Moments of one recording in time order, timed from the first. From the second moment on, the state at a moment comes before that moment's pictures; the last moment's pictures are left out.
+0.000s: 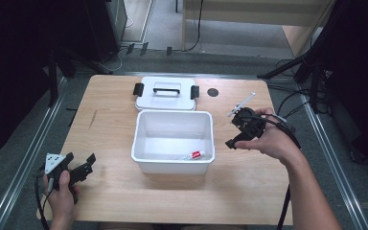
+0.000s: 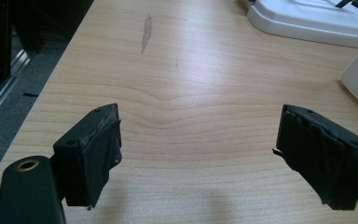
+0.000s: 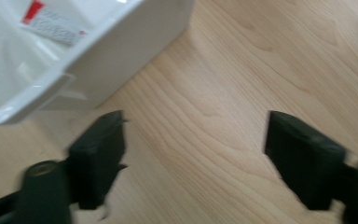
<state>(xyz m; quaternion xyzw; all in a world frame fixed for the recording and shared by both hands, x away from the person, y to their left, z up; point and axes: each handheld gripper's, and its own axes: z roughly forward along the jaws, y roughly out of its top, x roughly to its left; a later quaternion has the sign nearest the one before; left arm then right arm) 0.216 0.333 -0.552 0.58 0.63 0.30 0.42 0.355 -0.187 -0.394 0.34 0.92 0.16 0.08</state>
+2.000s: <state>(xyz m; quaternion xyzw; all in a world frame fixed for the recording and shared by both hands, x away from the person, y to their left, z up) 0.215 0.331 -0.552 0.58 0.63 0.31 0.42 0.242 -0.339 -0.539 0.52 0.74 0.37 0.20</state>
